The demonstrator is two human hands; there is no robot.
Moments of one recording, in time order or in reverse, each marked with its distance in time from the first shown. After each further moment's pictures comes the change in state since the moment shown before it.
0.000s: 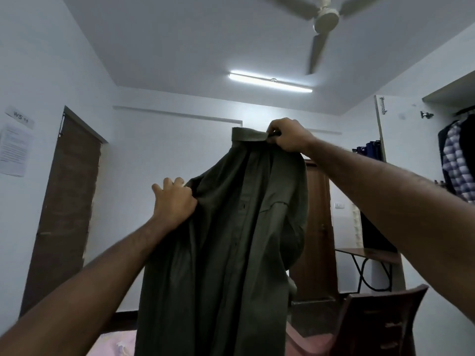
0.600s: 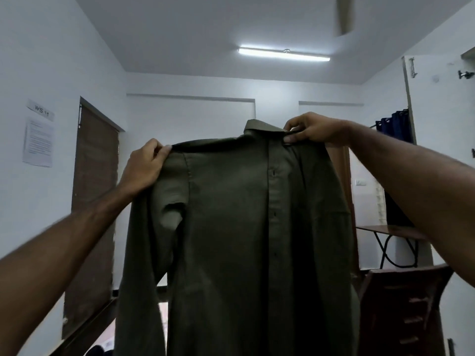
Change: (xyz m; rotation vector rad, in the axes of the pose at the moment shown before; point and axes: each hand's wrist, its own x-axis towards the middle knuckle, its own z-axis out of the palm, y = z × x) left_hand 0.000 -0.075 -0.049 -0.616 0.162 -0.053; right_hand -0.038 0.041 0.015 0.453 -0.397 -0.023
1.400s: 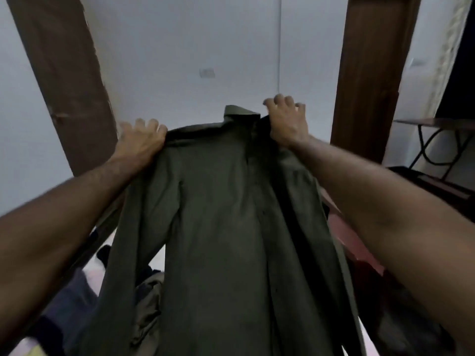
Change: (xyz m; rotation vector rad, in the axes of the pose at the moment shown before) left_hand -0.101 -0.275 0.245 1.003 -0.531 0.325; right_hand 0.146 0.263 0.402 -0.623 0.073 0.158
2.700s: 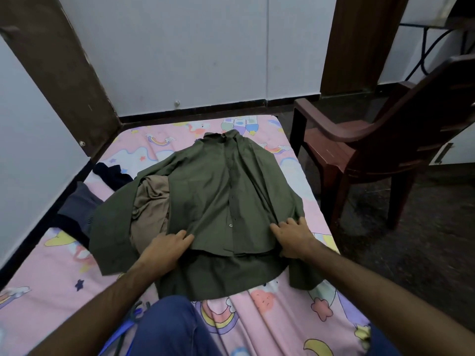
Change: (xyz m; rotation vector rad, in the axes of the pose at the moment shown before) left_hand -0.384 0.214 -0.012 -0.356 -0.724 0.533; right_hand -0.479 -0.019 0.100 -0.078 -1.028 -0.164
